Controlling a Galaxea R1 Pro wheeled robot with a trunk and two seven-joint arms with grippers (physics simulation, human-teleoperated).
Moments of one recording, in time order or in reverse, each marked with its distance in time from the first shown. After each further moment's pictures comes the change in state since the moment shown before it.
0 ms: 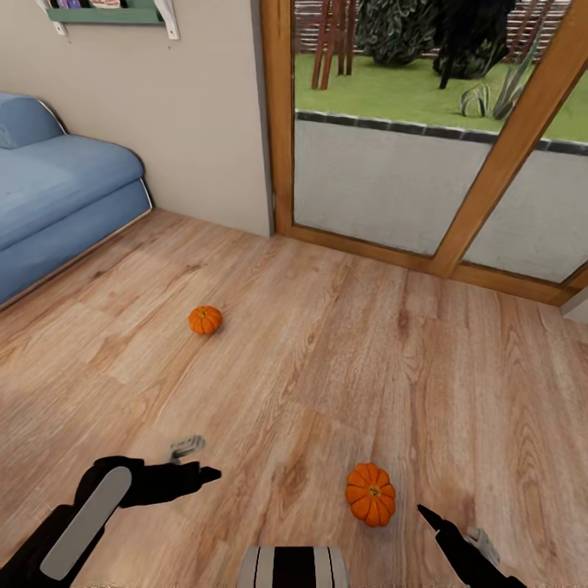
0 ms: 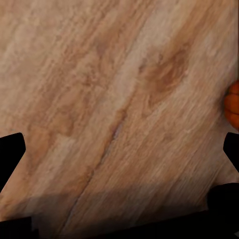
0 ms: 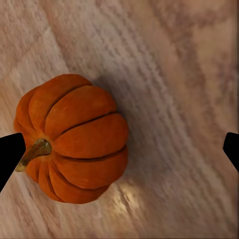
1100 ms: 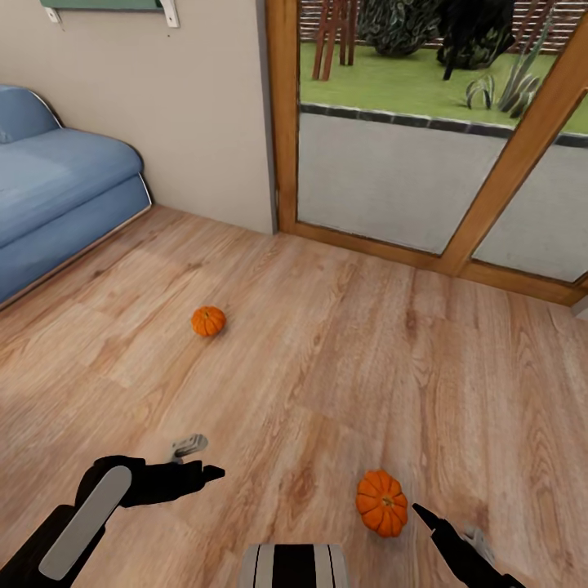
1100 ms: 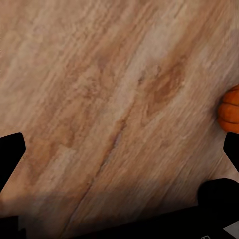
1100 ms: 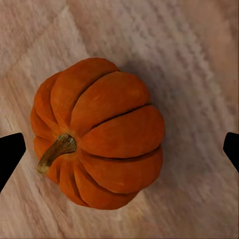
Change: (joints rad) left arm 0.001 -0.002 -0.003 -0.013 0.036 0.001 0.000; right arm -0.003 0.008 0.015 -0.003 0.009 -0.002 0.019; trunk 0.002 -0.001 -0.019
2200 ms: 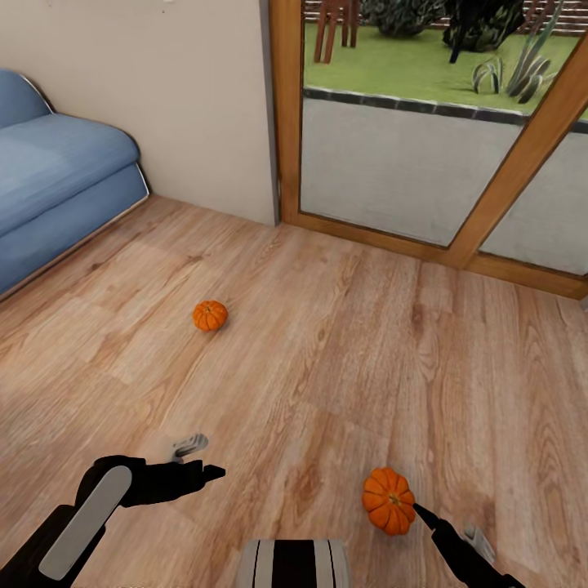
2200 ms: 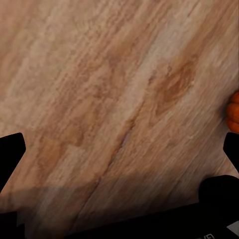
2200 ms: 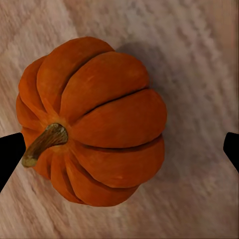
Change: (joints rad) left arm 0.000 -0.001 0.001 -0.001 0.003 0.000 0.000; right arm 0.000 0.000 0.000 0.001 0.001 0.000 0.000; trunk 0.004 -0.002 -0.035
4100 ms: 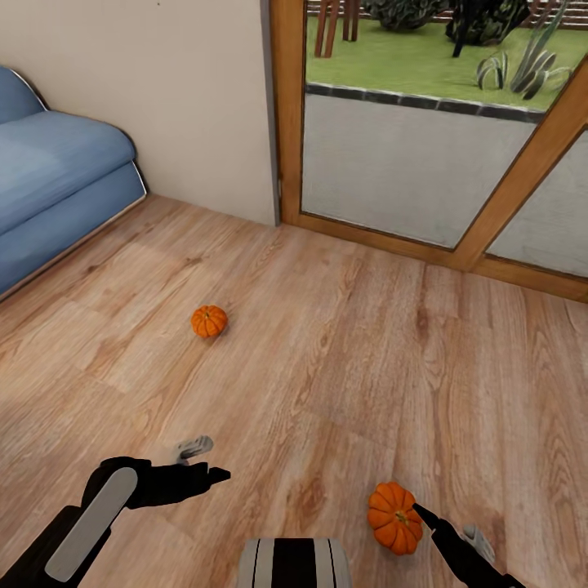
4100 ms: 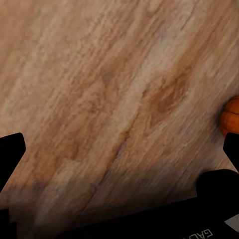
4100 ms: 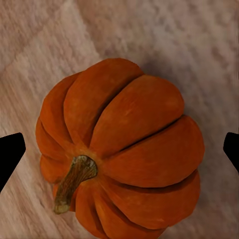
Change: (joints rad) left arm 0.000 -0.014 -0.018 0.001 -0.001 -0.001 0.001; right arm 0.000 0.000 0.000 0.000 0.000 -0.001 -0.001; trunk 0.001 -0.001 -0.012
